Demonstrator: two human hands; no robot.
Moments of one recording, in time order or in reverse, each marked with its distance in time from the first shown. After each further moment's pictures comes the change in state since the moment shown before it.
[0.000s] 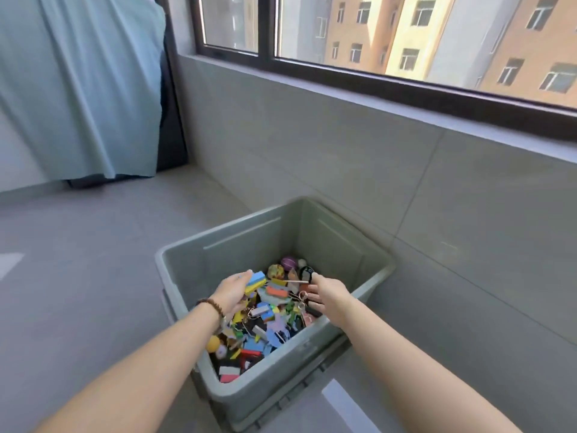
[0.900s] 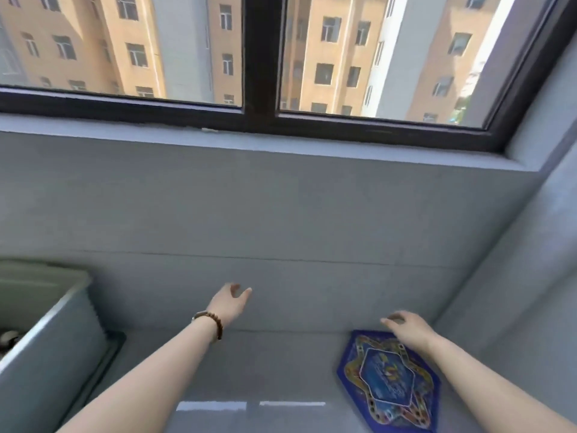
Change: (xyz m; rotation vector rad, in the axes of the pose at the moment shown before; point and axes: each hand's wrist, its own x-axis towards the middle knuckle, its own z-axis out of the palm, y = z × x) left_hand -0.234 -0.065 0.445 0.791 -0.707 0.414; right_hand -0.344 0.280 -0.516 -0.293 0.853 0.288
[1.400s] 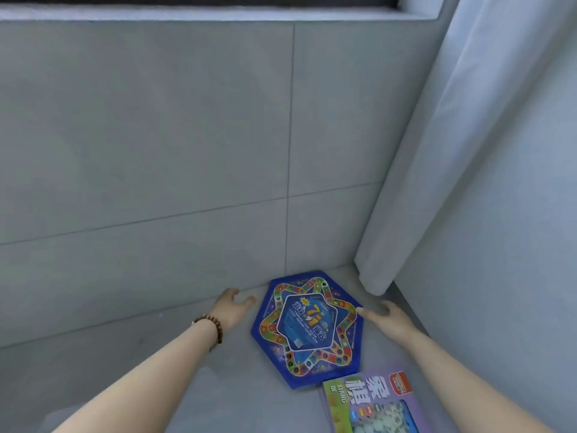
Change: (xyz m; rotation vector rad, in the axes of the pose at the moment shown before) left_hand 0.043 0.011 0.290 0.188 -0.318 -0.118; right_hand 0.071 0.231 -0.009 0.416 0.015 0.357
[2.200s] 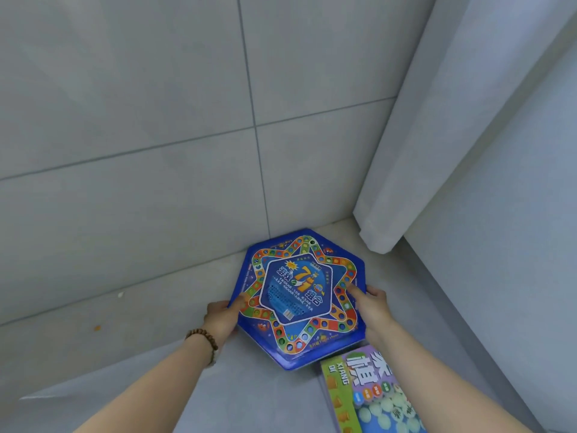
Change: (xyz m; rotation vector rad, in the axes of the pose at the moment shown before) left_hand 0.083 -0.089 0.092 -0.374 -0.030 -0.294; right_hand 0.089 0.068 0.085 0.718 0.060 0.285
